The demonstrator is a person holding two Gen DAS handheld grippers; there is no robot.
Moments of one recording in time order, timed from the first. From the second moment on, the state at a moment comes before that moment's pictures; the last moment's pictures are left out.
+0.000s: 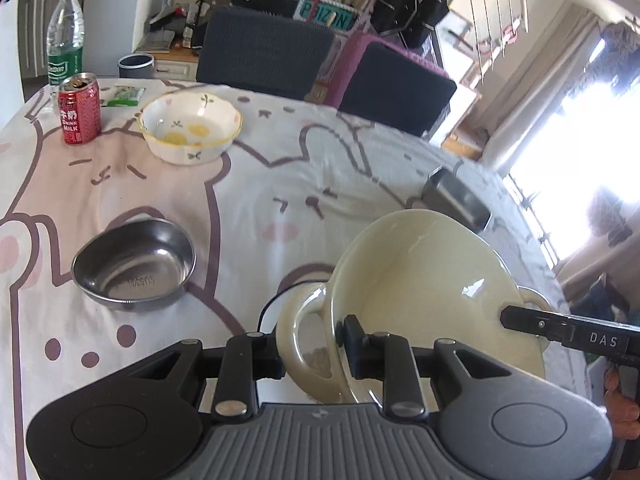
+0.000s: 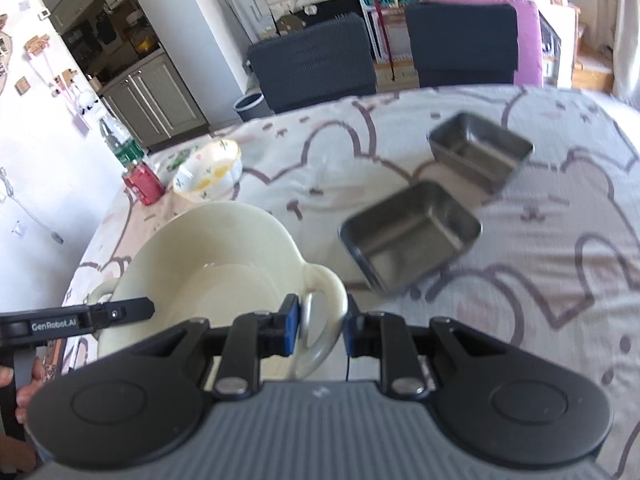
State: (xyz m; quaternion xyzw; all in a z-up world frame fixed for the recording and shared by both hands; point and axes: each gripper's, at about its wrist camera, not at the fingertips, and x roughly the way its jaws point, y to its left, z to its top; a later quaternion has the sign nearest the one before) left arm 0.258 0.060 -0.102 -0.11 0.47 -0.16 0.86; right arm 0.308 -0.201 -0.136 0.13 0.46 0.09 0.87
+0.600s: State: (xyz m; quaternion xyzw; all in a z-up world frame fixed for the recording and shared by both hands) left arm 0.275 0.073 -0.147 -0.11 0.52 -0.16 0.83; right arm 0.316 -0.186 -0.174 0.10 0.51 0.08 0.85
